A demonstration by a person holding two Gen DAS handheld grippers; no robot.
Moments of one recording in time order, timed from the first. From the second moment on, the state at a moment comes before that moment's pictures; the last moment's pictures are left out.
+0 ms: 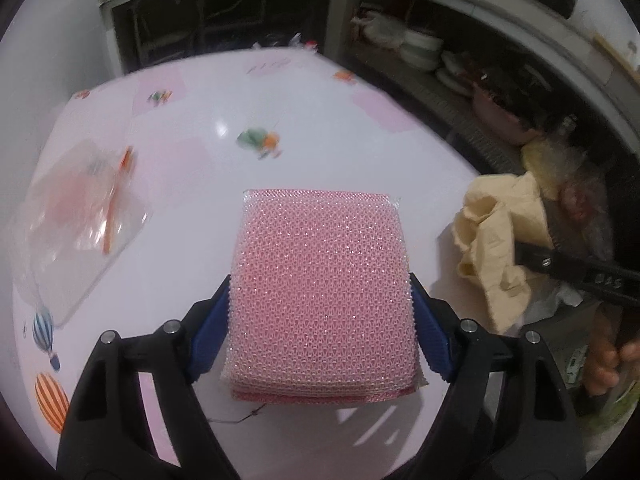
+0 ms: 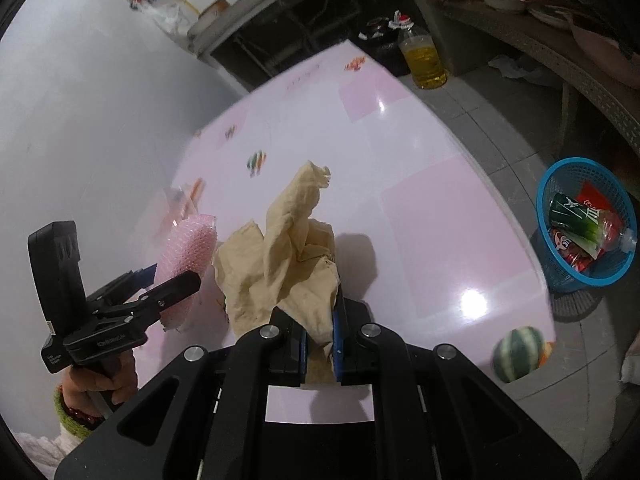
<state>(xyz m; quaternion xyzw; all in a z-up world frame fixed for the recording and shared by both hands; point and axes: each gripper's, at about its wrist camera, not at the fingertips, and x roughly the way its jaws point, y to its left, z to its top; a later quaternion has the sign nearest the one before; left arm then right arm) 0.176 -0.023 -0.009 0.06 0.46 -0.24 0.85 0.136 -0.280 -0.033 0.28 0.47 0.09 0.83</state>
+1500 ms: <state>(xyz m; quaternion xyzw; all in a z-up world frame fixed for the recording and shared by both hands) 0.303 -0.440 -0.151 -0.03 0.68 -0.35 0.65 0.026 -0.560 -0.155 0.42 0.42 -0.28 0.75</state>
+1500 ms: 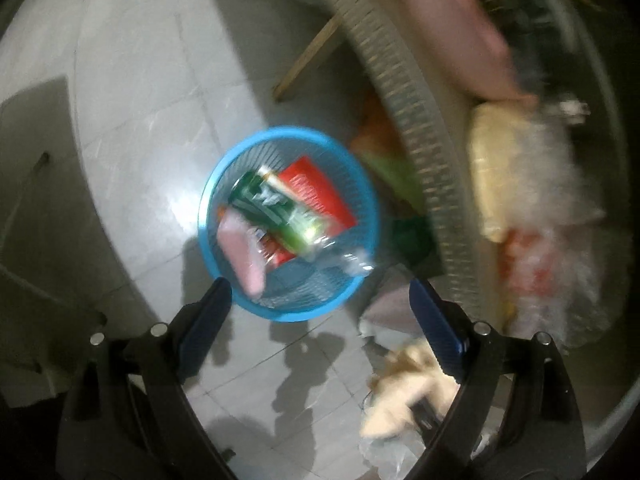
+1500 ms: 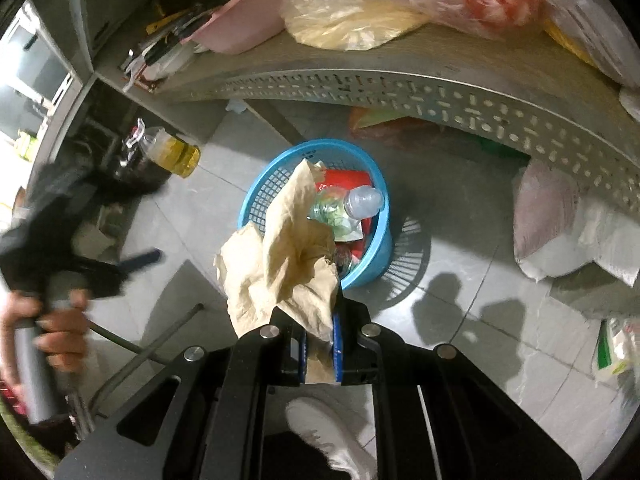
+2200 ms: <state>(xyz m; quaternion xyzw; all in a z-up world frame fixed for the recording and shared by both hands) 0.255 -0.194 0.028 0.05 0.47 -0.41 0.78 0.191 -0.561 -0.260 0.15 0.58 -0.23 0.77</state>
